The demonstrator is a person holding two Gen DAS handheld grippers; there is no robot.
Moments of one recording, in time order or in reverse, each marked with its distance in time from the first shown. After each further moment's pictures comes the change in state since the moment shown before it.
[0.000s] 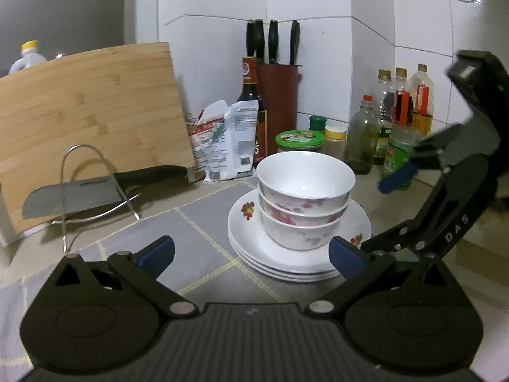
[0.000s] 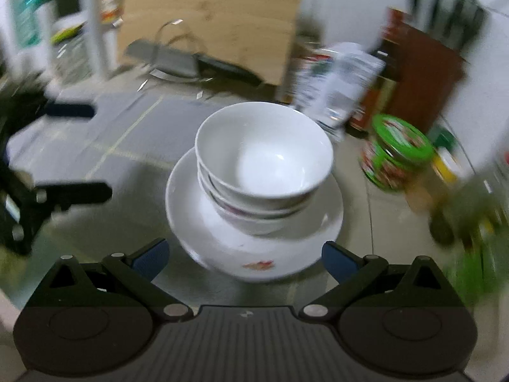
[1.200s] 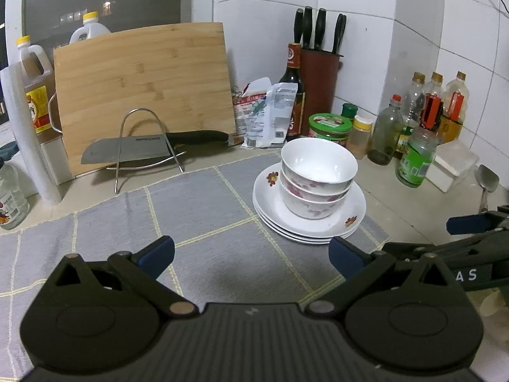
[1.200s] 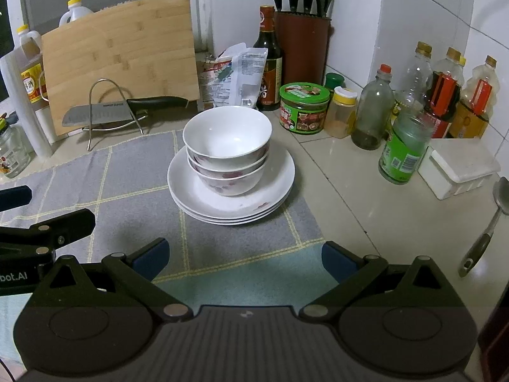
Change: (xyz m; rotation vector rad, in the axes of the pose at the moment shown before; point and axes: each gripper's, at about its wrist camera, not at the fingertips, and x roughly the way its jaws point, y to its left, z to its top) left arm -0.066 -0.013 0.022 -0.150 0.168 0.141; right arm -0.085 0.066 -0.036 0.431 -0.050 -0.252
